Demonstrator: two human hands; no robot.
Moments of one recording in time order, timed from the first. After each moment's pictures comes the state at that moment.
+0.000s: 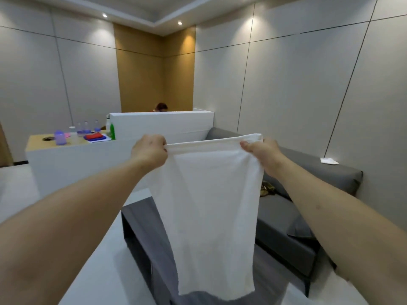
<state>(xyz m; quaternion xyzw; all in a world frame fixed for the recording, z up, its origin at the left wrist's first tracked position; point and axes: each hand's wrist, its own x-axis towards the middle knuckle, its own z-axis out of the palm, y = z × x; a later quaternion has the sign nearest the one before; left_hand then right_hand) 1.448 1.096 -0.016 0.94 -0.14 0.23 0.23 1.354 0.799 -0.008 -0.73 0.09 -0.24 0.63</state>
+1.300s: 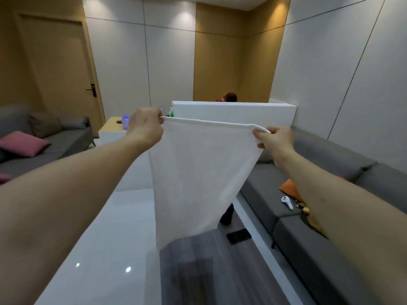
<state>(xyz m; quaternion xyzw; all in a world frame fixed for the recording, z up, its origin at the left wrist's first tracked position) 1.794 1.084 0.002 0.93 0.04 0.34 0.13 1.826 0.754 -0.018 -0.79 0.00 -0.22 0.57</state>
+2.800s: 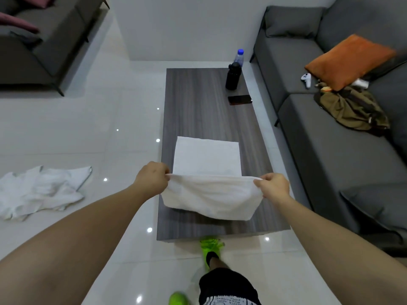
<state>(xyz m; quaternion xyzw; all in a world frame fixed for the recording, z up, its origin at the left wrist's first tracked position) 1.399 0.857 -0.446 0.97 0.17 -0.13 0.15 1.484 0.509 -0.464 -0.89 0.15 0.17 0.39</state>
